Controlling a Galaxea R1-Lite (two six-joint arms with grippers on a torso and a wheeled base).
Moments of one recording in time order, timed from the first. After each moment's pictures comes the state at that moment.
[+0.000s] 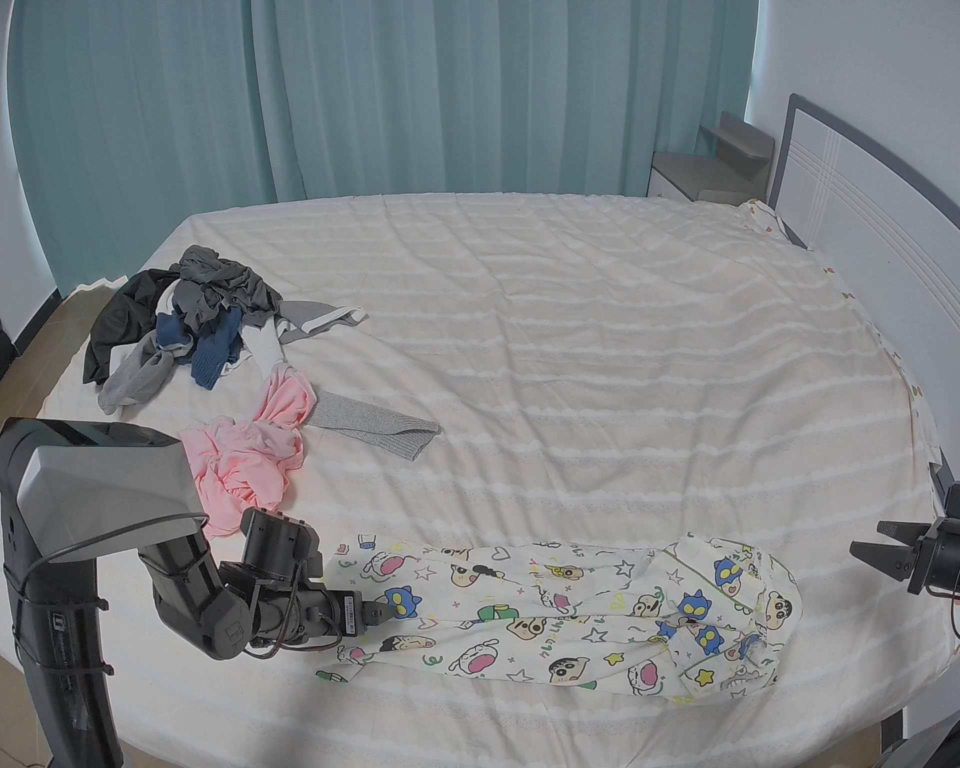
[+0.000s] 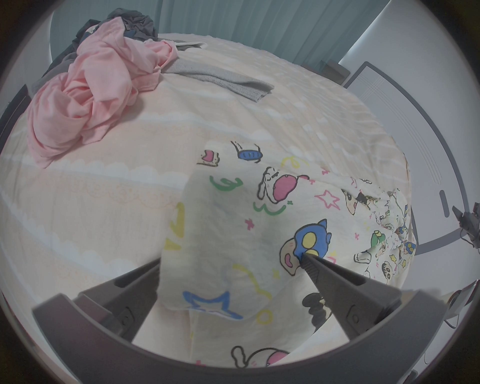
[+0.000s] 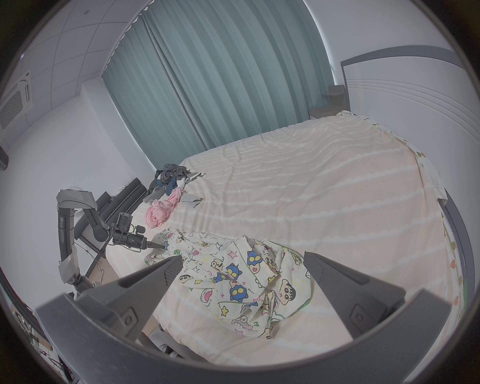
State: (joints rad) left arm -0.32 2.25 -0.58 -0.82 -0.11 -0.33; right arm -0.55 1.33 -0.31 -0.34 0.91 -0.27
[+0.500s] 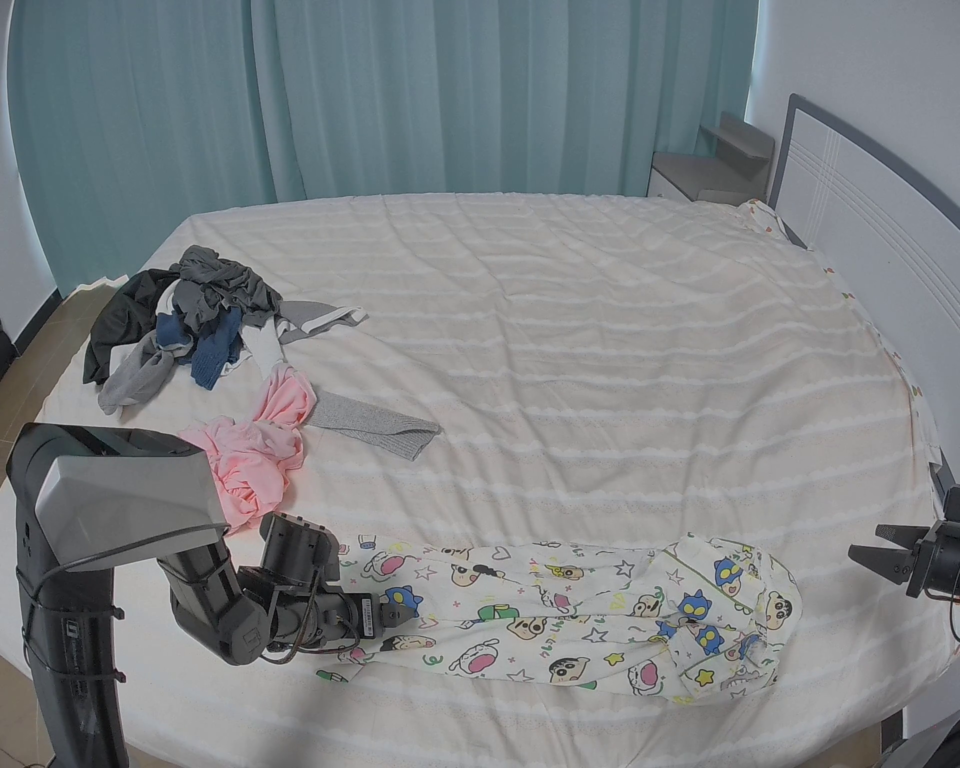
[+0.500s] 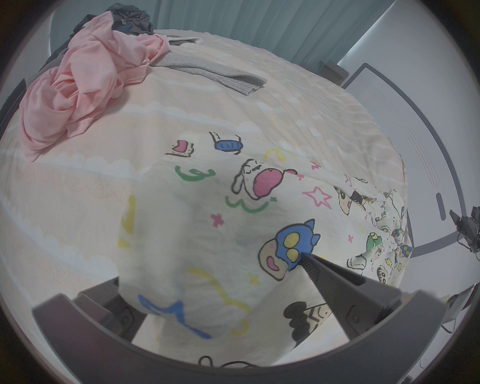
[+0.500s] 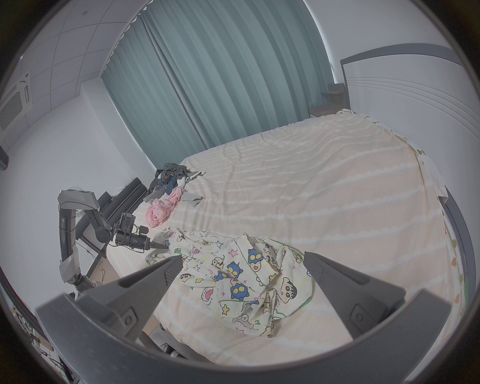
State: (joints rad) left arm -0.37 2.29 -0.60 -0.84 -0.11 -0.38; right arm -0.55 1.33 -0.31 -0.34 0.91 -0.27
